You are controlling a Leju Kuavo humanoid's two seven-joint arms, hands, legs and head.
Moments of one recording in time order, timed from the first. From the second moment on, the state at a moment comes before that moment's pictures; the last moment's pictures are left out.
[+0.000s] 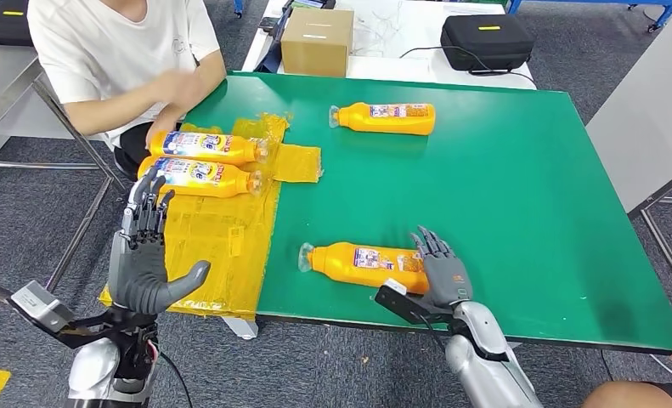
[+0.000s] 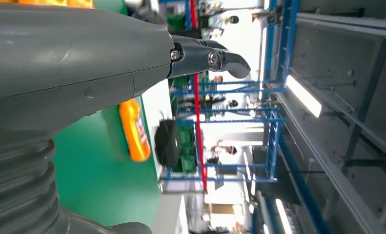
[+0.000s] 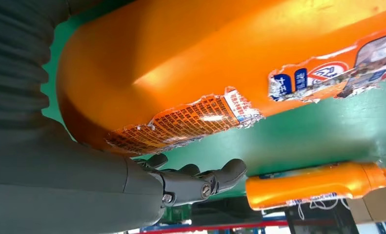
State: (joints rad) left arm 0.01 -0.14 -0.04 -1.67 0.12 -0.31 -0.55; right arm -0.32 -0.04 0.32 -0.86 1.09 -0.32 -0.25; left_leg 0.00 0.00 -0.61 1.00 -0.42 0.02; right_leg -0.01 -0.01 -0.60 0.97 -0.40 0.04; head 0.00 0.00
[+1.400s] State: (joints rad) left arm -0.06 -0.12 -0.04 -1.57 0.10 -0.32 -0.54; right arm -0.64 0.03 0.47 -0.45 0.86 -0.09 -0.29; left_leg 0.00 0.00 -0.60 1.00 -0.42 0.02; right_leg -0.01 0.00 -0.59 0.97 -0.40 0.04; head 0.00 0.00
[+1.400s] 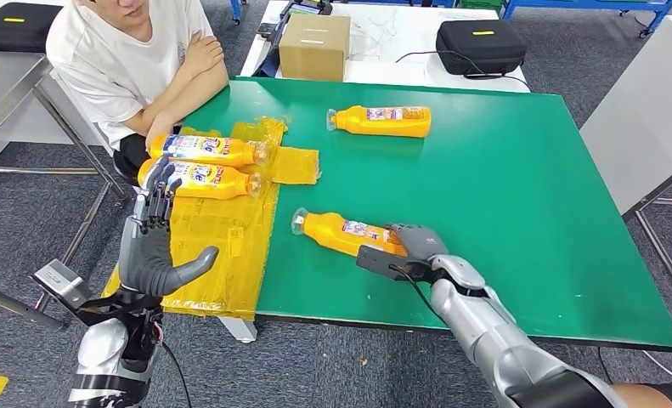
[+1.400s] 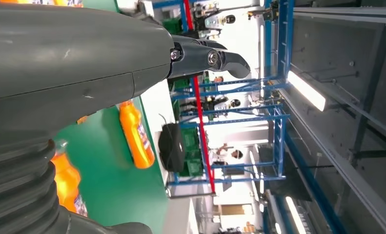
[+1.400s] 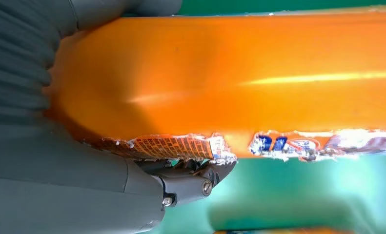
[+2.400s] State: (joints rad) left arm 0.16 -0.25 -0.15 -1.52 0.34 -0.31 -0.46; right arm -0.16 0.20 0.31 -1.20 0.40 -0.17 -0.58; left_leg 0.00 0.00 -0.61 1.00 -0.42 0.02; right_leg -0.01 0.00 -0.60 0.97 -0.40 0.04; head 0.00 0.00
